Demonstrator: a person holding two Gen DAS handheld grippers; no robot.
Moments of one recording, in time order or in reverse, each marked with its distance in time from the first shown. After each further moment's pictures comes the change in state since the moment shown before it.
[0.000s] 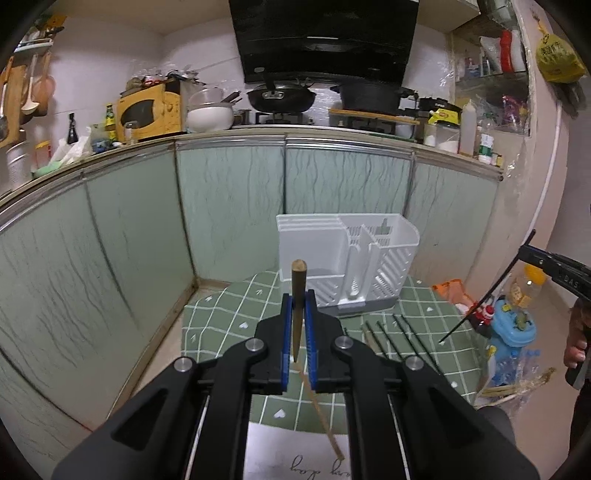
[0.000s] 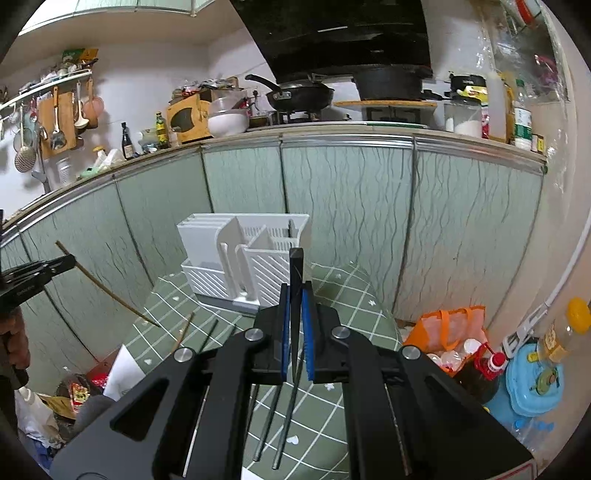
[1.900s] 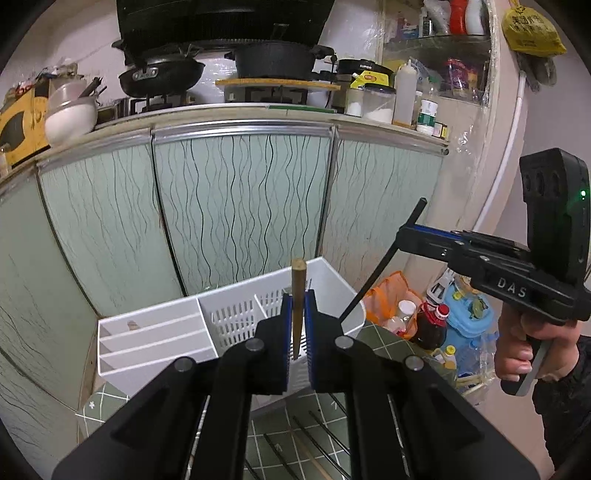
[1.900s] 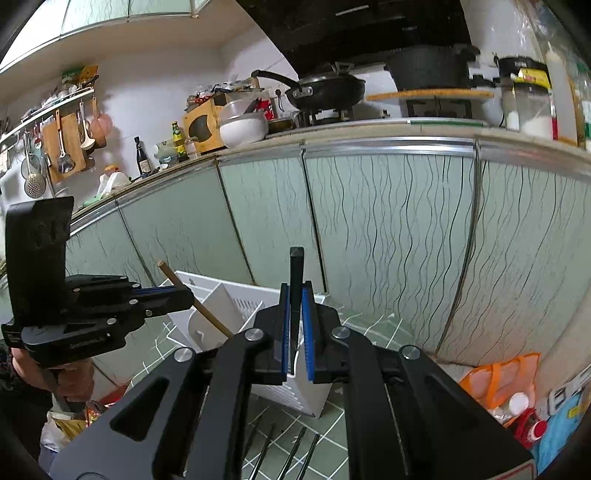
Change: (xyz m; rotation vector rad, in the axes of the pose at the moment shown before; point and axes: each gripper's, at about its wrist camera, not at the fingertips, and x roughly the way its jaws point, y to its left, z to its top) left arm 0.194 -0.092 0.099 0.154 0.108 -0.333; right arm 0.165 -0.041 0.079 0.047 0.022 0.182
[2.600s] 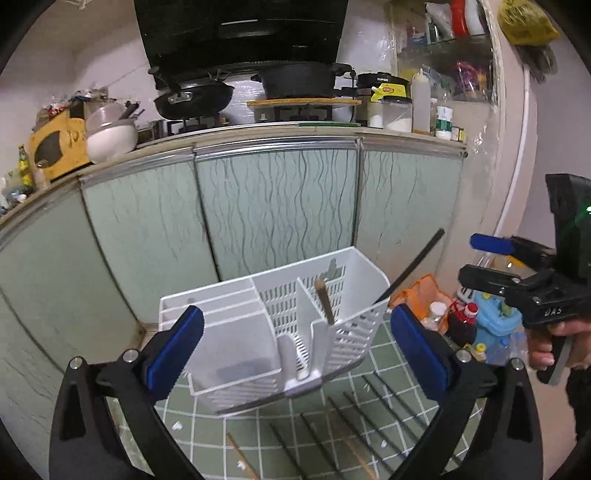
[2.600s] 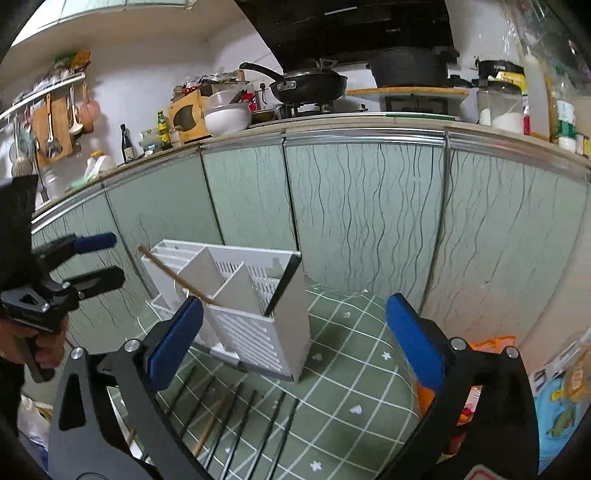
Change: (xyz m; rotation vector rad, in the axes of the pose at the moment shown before) left arm -0.055 -0.001 -0.028 0.039 -0.071 0.159; right arm -0.043 0.008 -0.041 -0.046 0.016 -0.125
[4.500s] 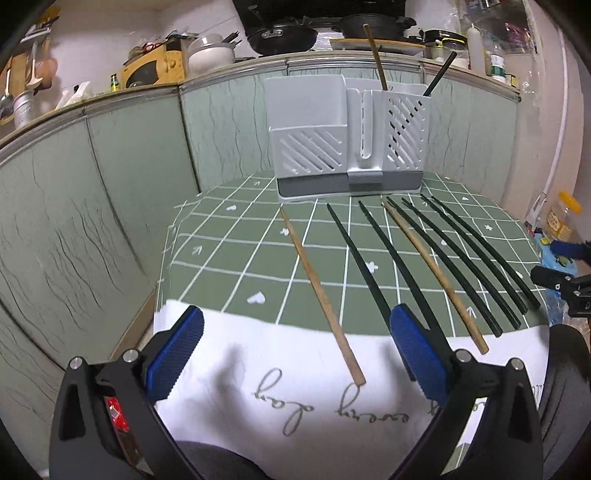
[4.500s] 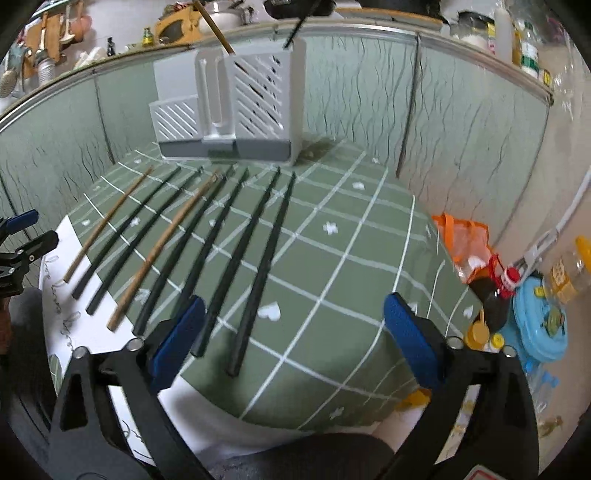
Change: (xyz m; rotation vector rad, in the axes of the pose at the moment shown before) left arm -0.064 -0.022 -0.252 -0.145 0.125 0.307; right arm -0.029 0.037 -0.236 -0.020 0.252 -0.170
